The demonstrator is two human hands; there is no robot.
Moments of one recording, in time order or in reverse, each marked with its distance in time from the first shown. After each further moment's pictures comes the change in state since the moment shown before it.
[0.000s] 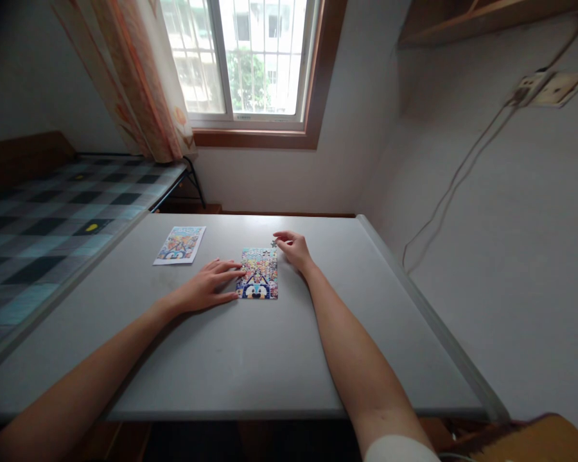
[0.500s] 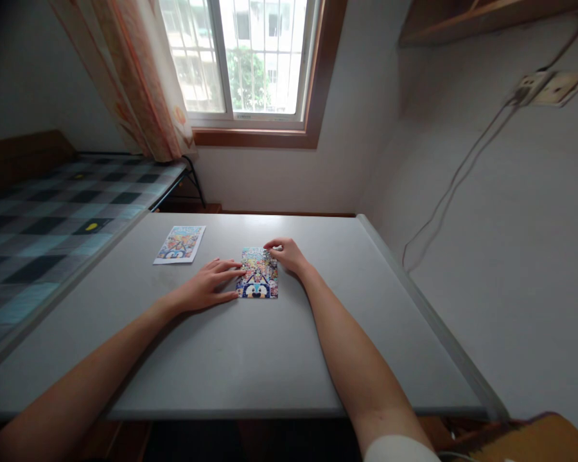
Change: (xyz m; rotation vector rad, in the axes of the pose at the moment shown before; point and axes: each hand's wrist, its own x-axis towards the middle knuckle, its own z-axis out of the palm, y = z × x) left_hand 0.000 0.000 0.001 0.008 0.009 0.011; right_hand -0.004 -0.006 0.010 -0.205 -0.232 -0.117
